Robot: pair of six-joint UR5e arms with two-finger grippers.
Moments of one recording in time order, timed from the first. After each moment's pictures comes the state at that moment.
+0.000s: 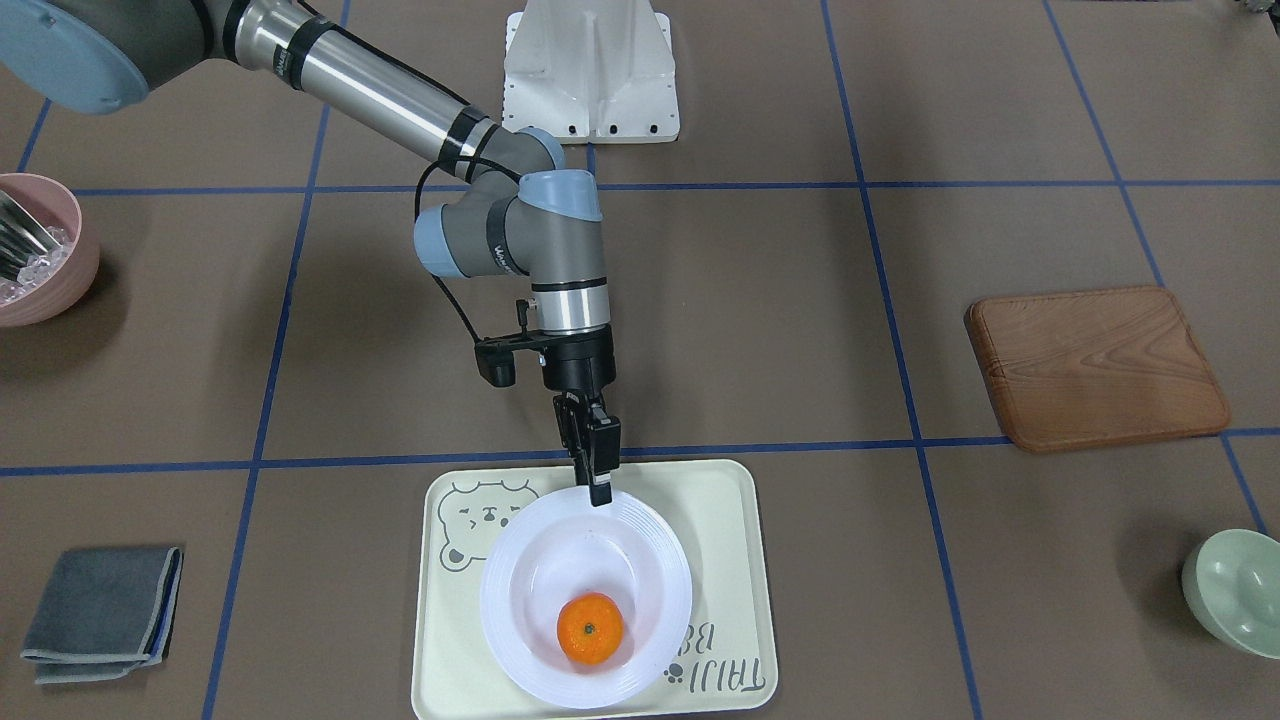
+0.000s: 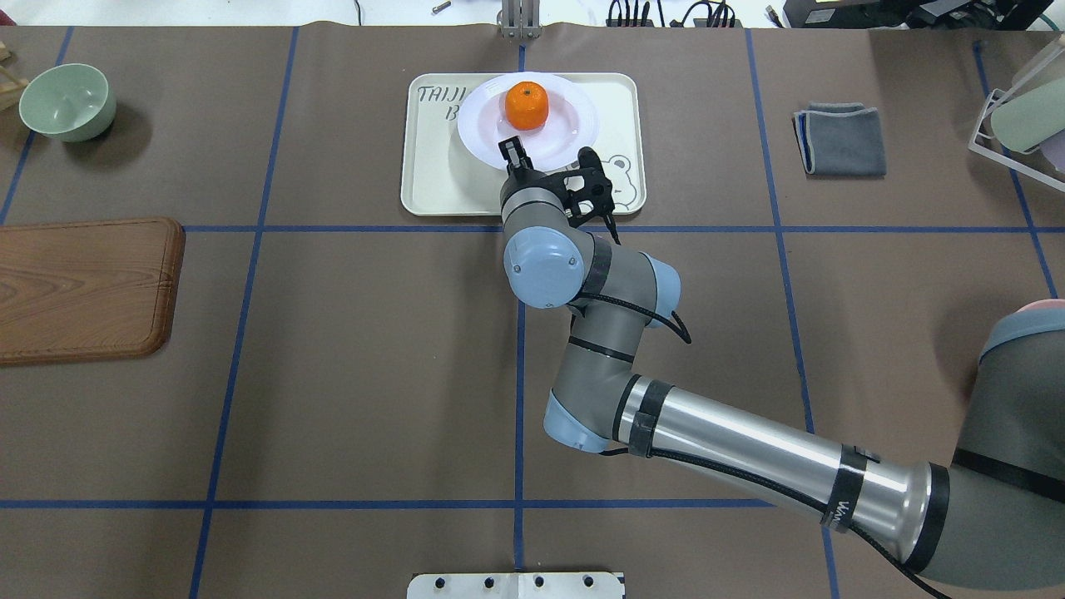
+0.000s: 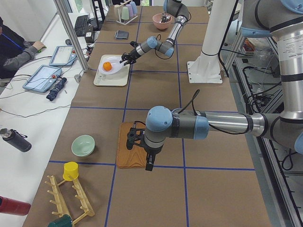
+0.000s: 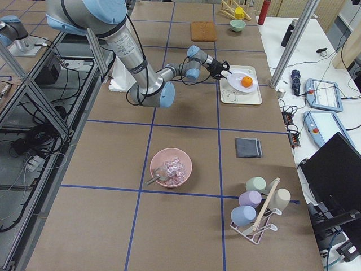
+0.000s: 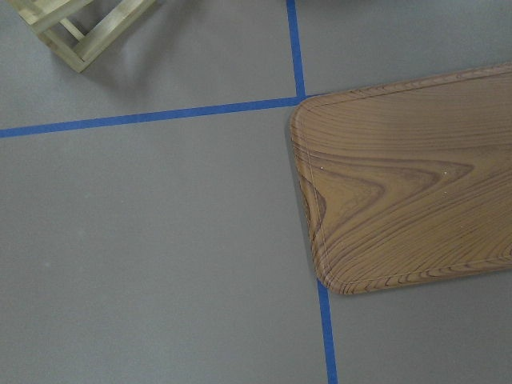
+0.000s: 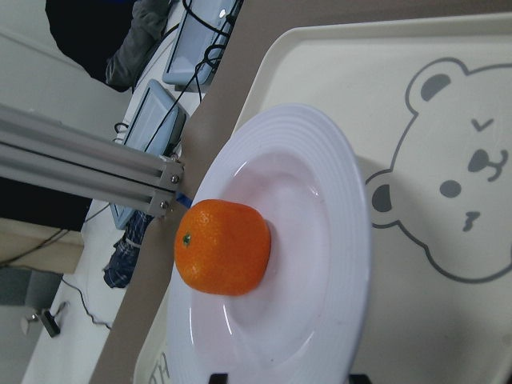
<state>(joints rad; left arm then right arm) -1.68 -1.32 -1.89 -1.58 -2.34 0.13 0.47 -0.69 1.11 -0.85 1.08 2.24</state>
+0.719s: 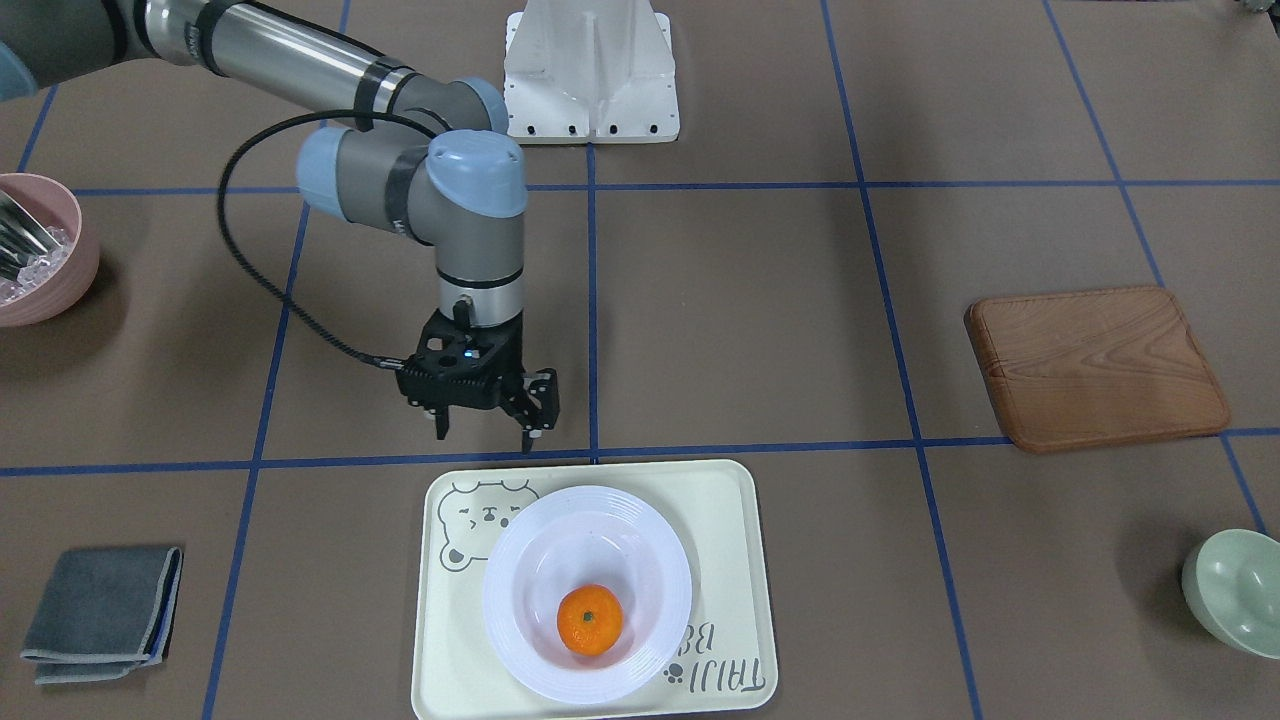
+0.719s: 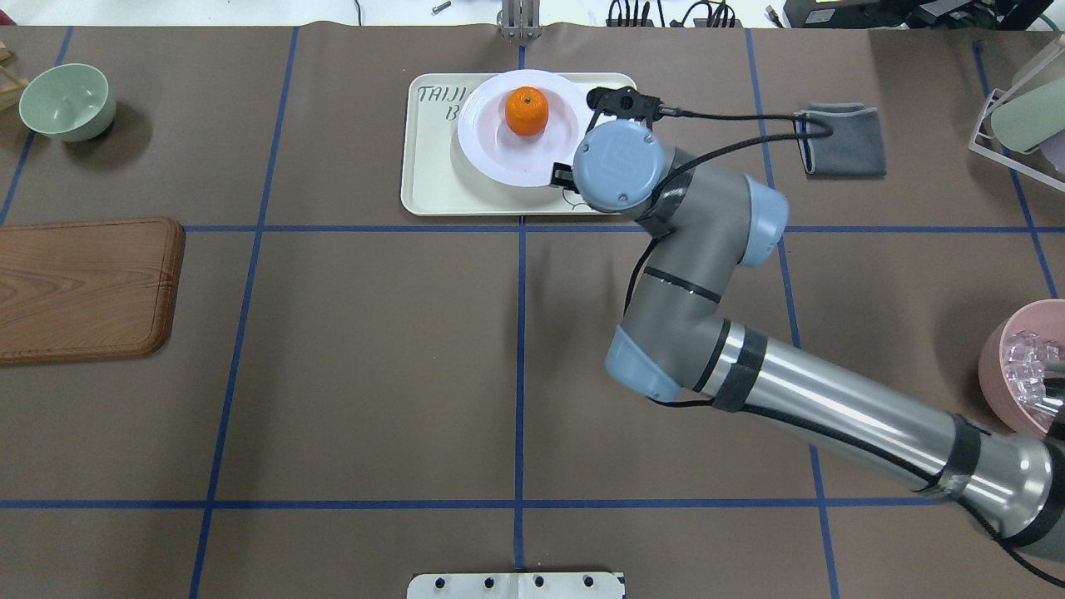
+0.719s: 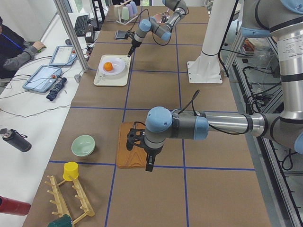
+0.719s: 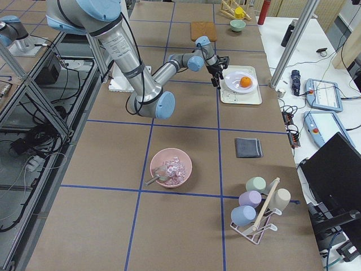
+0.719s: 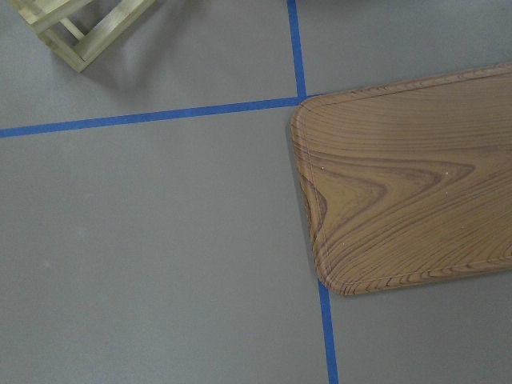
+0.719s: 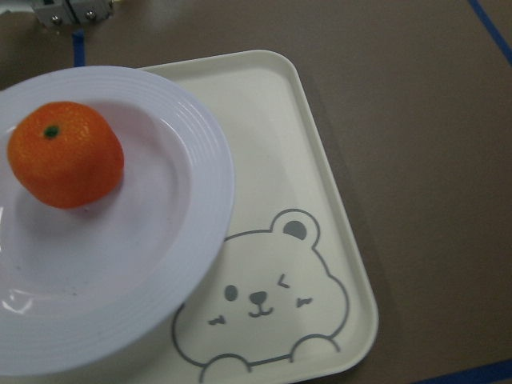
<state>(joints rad) -1.68 -1.32 -1.88 -1.58 -2.34 0.13 0.66 -0.84 1.49 -1.48 1.58 1.22</state>
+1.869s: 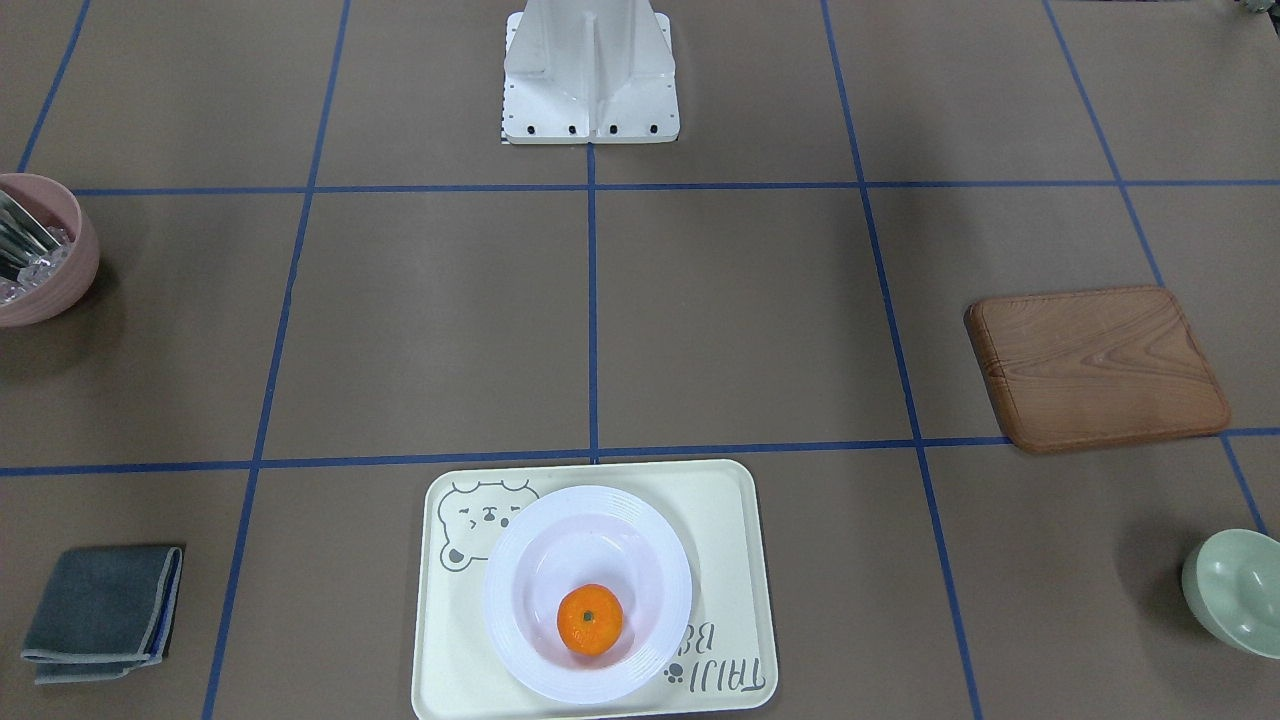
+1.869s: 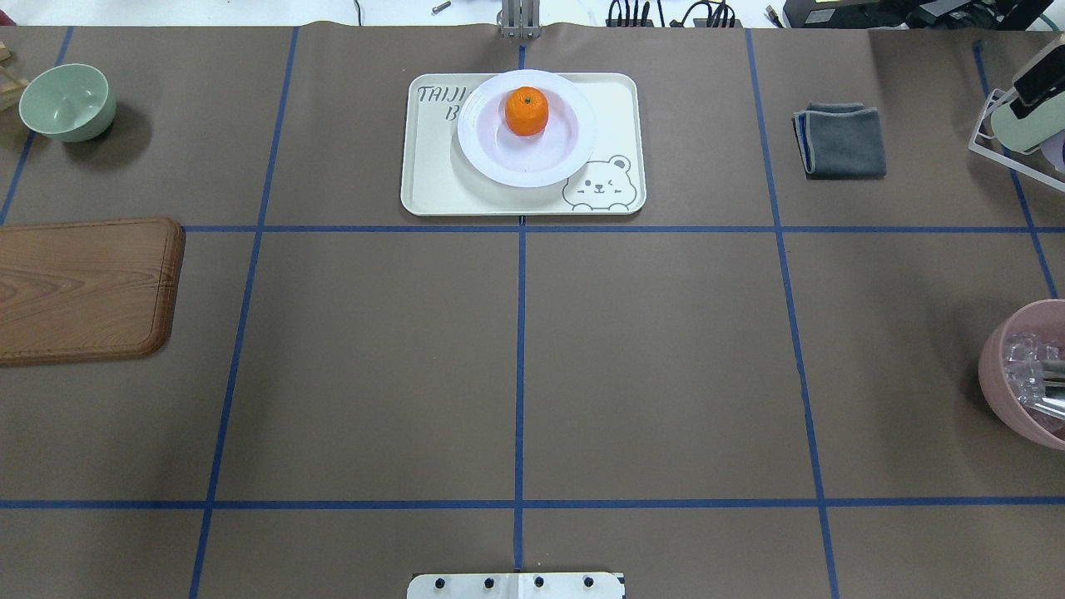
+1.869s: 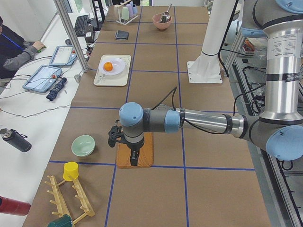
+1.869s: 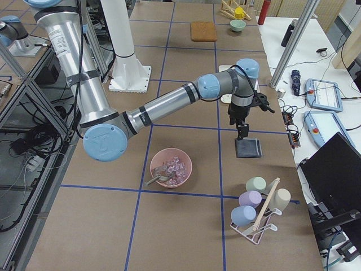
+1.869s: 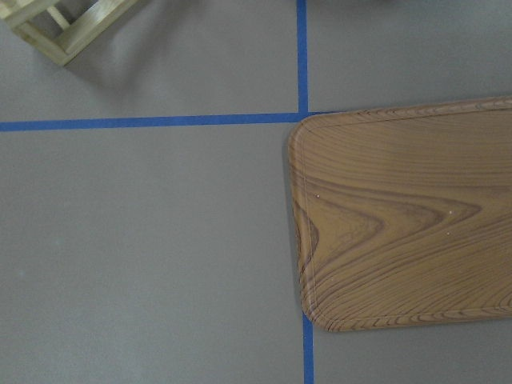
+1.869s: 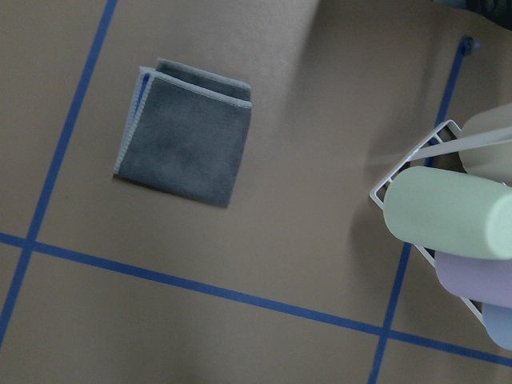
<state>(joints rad) -1.59 -1.53 -1.74 -1.44 -2.33 0.07 1.38 -1.25 1.72 -1.82 2.18 0.02</state>
